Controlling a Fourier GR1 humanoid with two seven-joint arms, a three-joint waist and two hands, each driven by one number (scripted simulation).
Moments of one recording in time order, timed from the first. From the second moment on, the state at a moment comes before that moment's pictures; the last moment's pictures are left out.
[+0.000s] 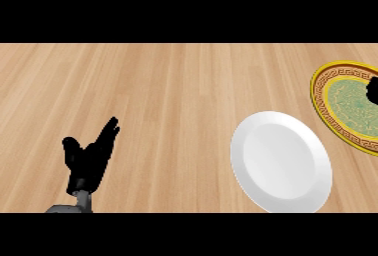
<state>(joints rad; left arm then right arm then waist) -0.01 0.13 -0.10 -1.47 0.12 0.08 0.22 -0.49 -0.50 -0.46 -0.88 0.37 -0.59 -0.22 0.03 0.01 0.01</state>
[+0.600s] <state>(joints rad) -0.03 0.12 -0.11 -1.46 0.12 0.05 0.22 -0.64 -0.64 -0.45 -0.41 0.42 -0.37 -0.25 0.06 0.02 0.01</state>
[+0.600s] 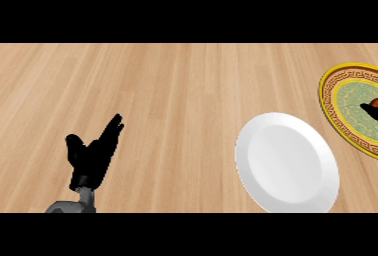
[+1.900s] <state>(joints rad) 0.00 0.12 -0.08 -1.46 0.11 0.05 0.21 -0.50 -0.81 -0.72 -0.21 0.10 0.23 -0.69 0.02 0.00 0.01</state>
